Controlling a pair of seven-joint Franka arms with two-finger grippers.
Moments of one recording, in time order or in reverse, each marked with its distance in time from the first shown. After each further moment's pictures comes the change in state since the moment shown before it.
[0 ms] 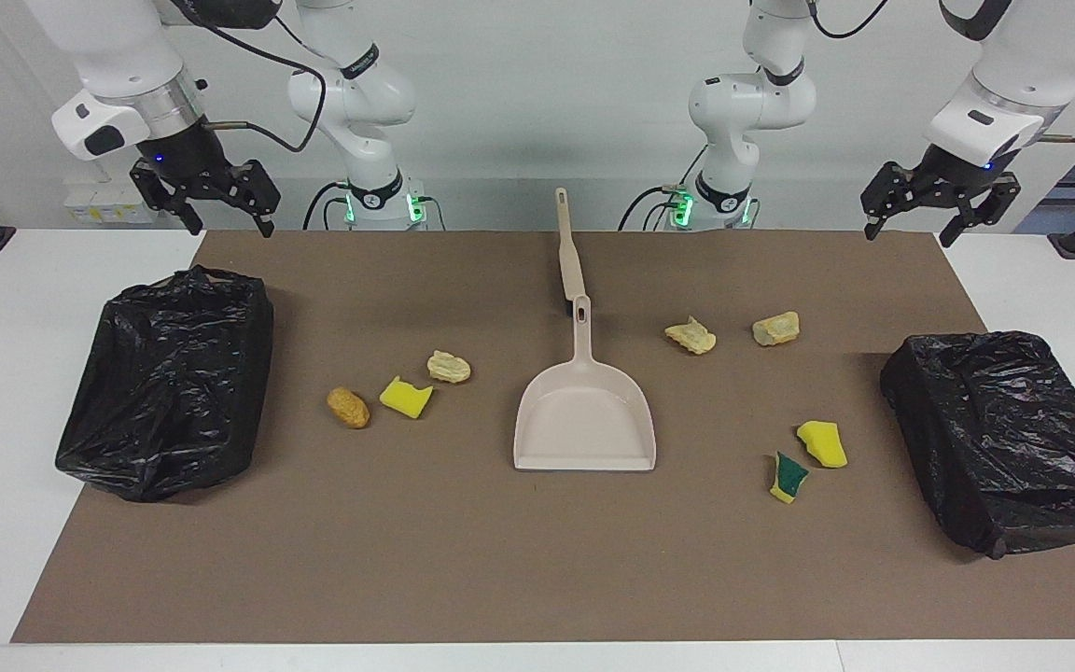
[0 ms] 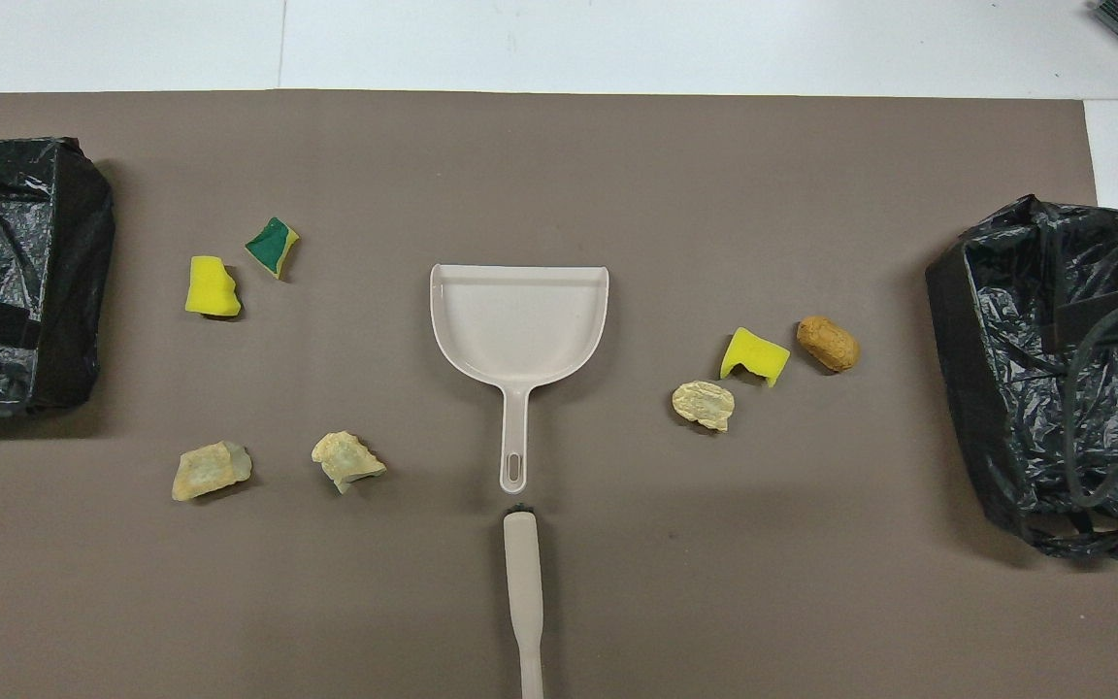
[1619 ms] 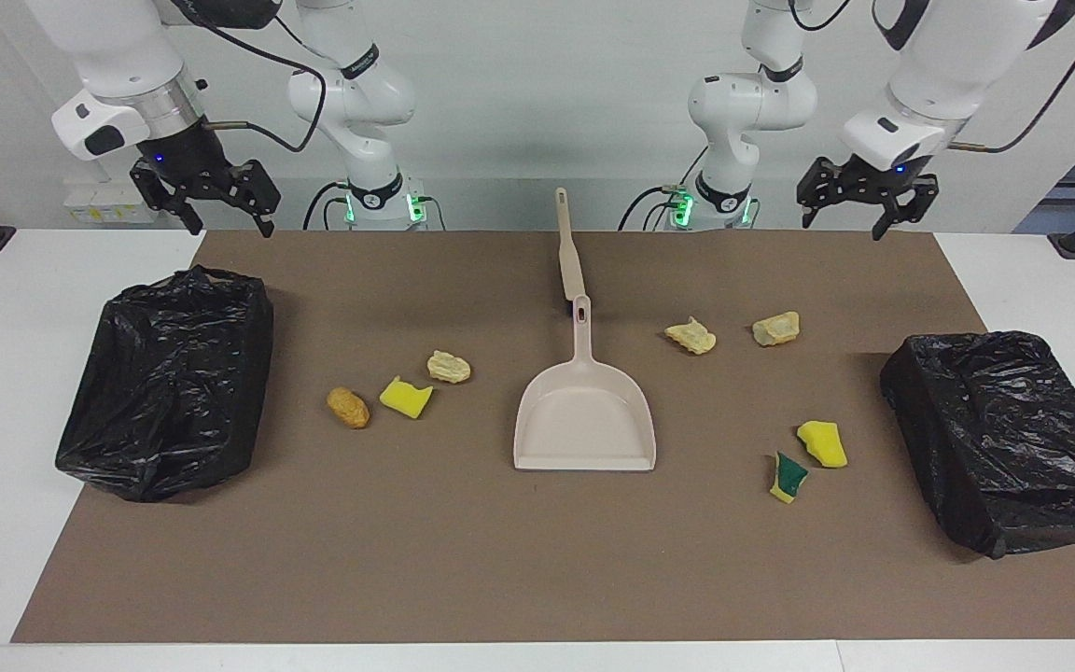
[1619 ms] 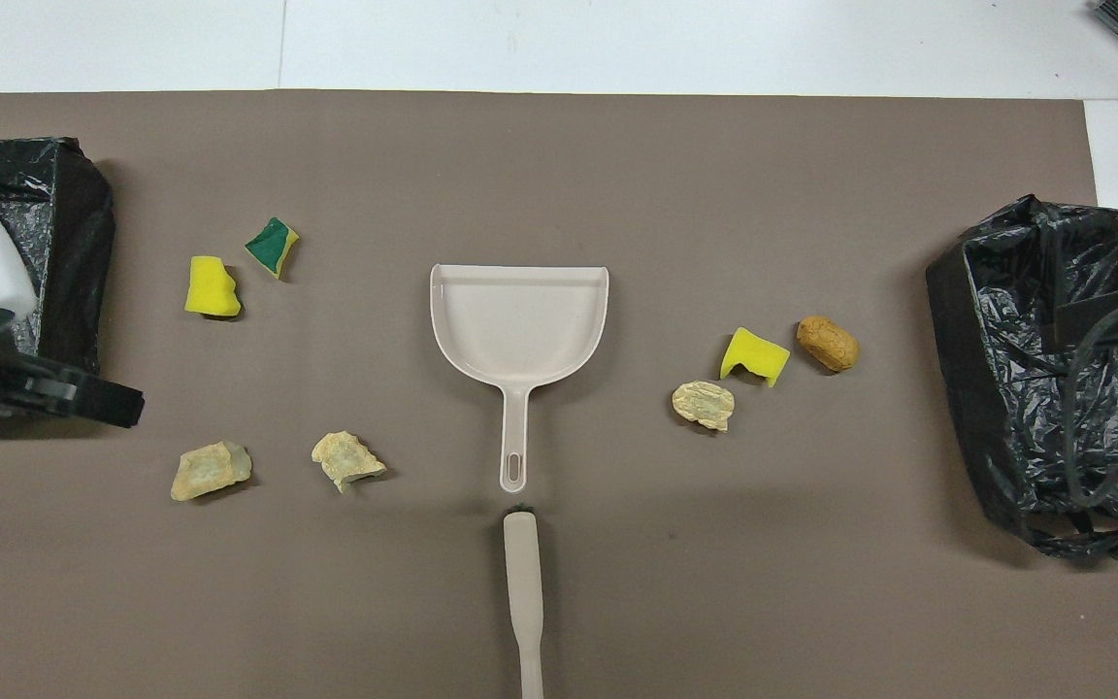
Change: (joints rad) left arm -0.114 -0.128 -0.039 -0.225 -0.014 -0.005 -0.068; right arm 0.000 0.000 0.000 0.000 0.000 -0.010 0.000
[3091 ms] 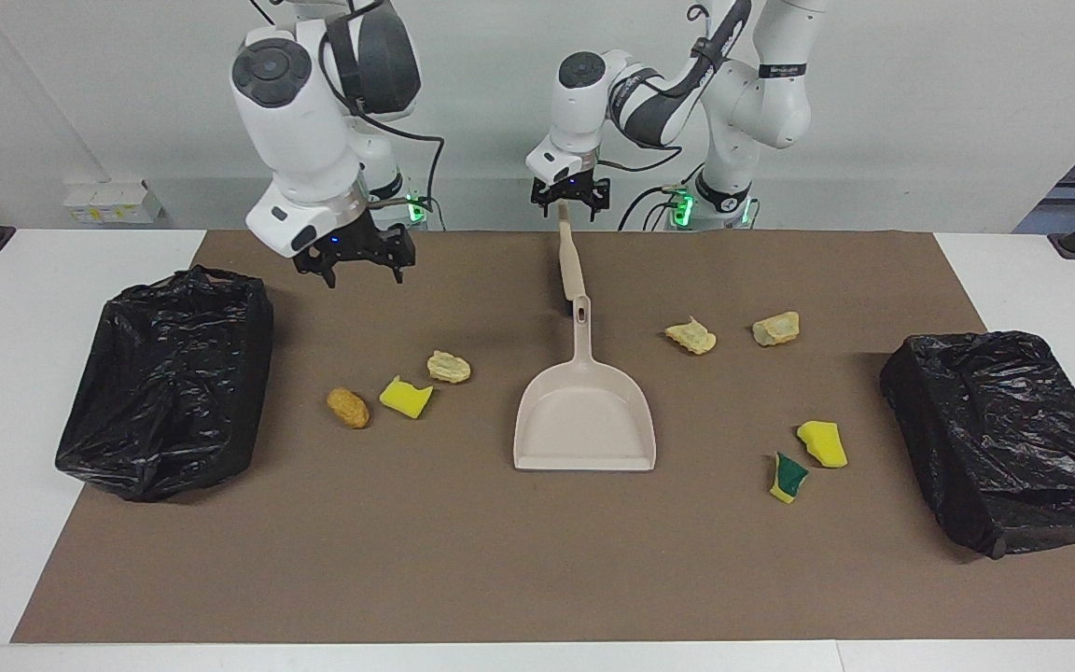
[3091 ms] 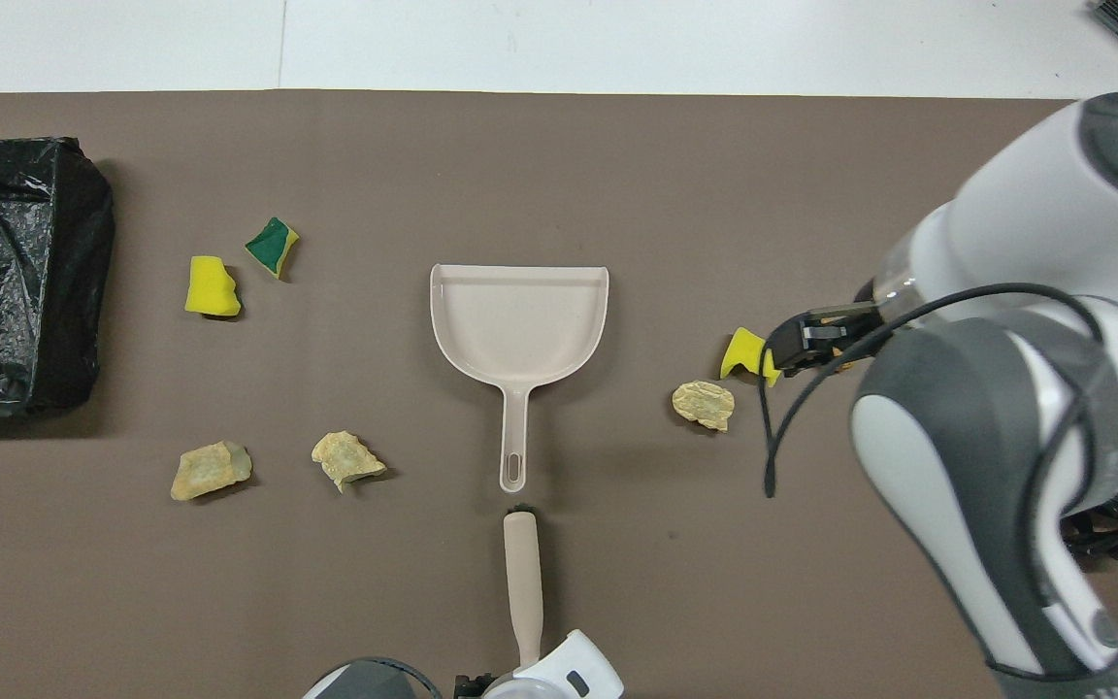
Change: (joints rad) left arm -0.912 -0.066 -0.013 -0.758 -0.160 0.720 -0.953; right arm 0.307 0.147 0.029 -0.084 0.004 0.121 0.225
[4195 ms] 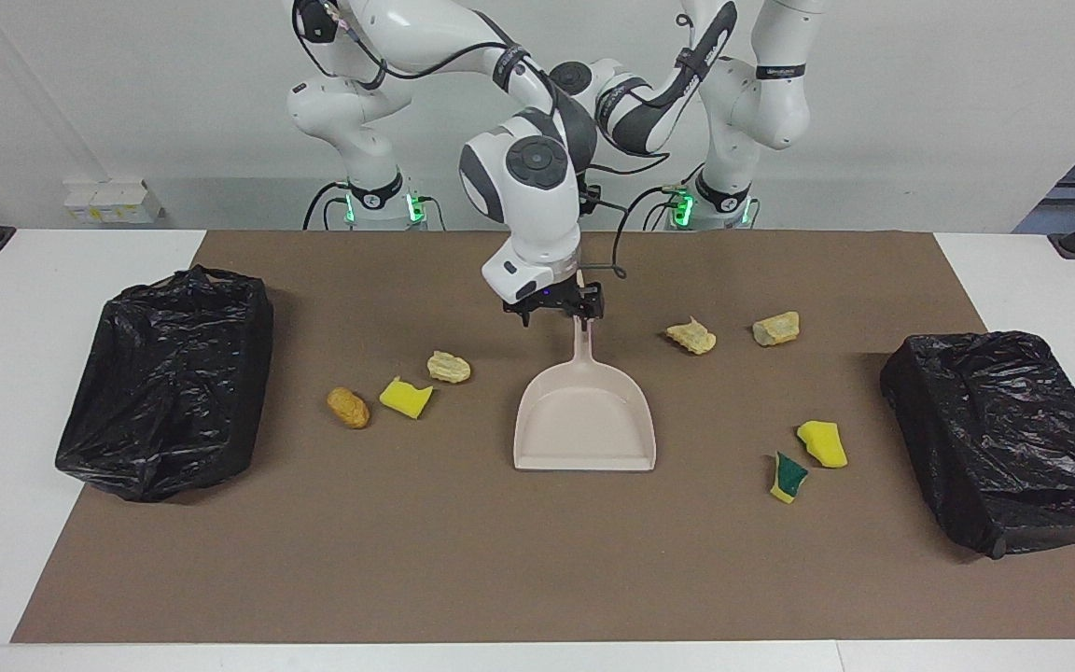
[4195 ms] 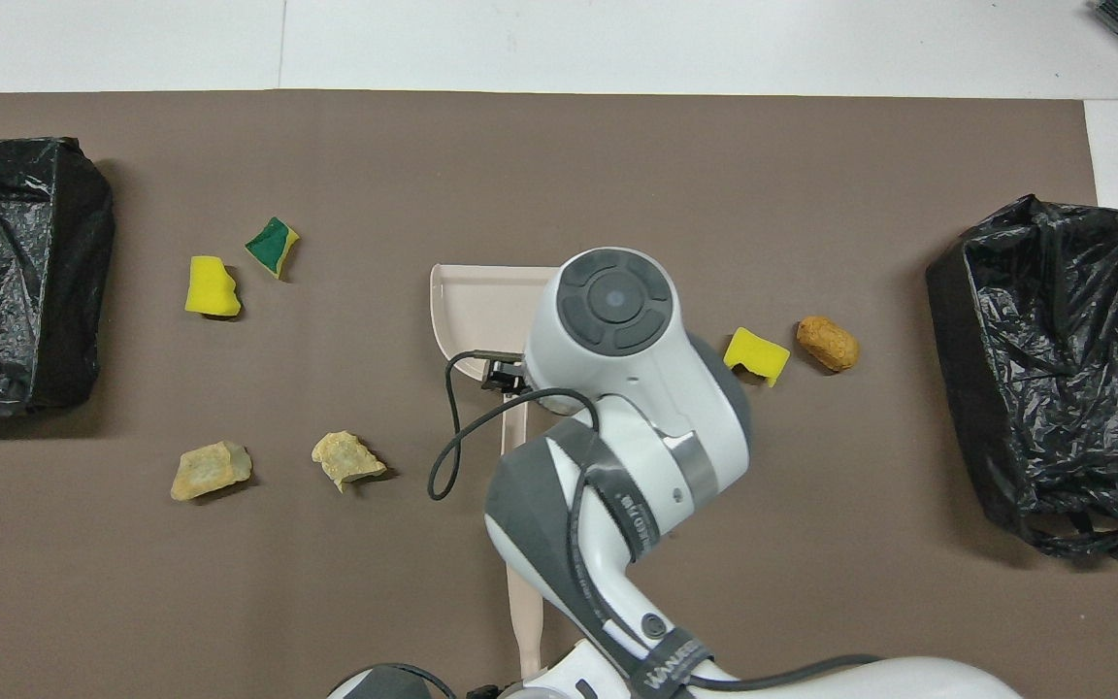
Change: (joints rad) left arm -0.031 0.023 0.003 -0.010 0.000 0.016 -0.036; right arm 0.357 0.254 0.002 0.010 0.091 0.373 0.524
